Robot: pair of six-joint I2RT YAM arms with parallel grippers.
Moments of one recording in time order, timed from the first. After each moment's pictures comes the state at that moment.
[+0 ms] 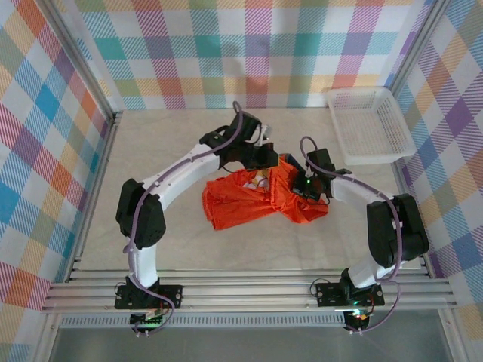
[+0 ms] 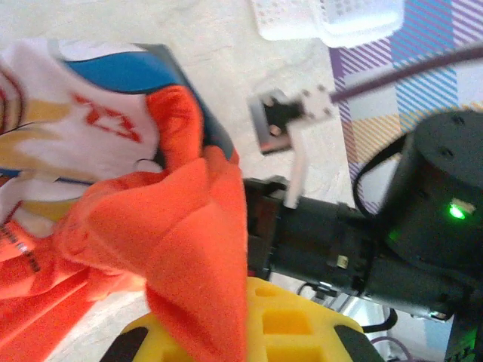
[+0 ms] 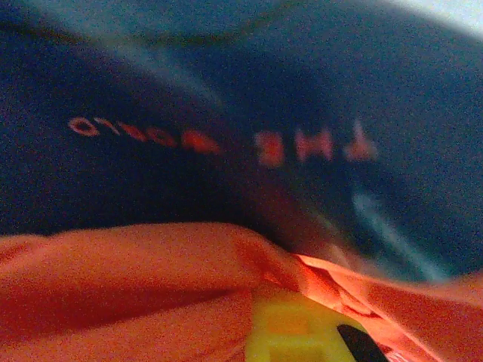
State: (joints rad) left arm -0.67 1.91 1.74 -0.62 0.46 -0.72; right arm 0.29 1.58 0.89 -0.38 -0.25 0.67
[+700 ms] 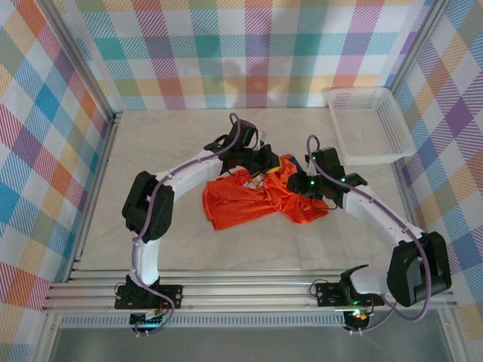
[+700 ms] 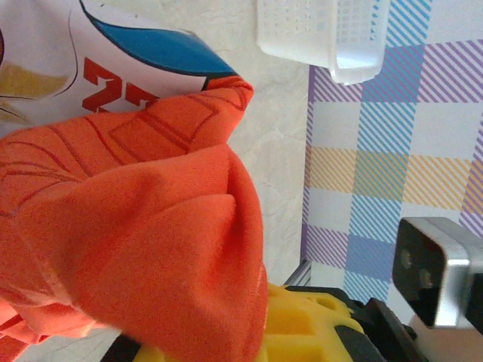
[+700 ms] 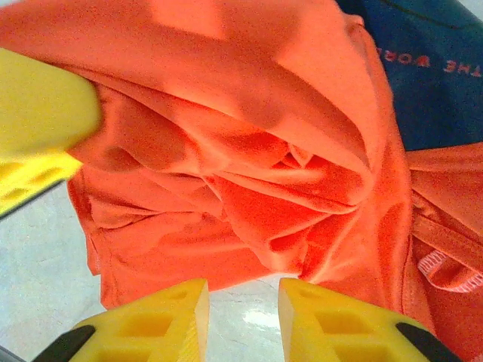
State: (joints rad) left arm -0.65 1.99 1.60 -0.30 0.60 -0.98; right arm 0.37 1.30 0.91 -0.50 -0.27 0.60
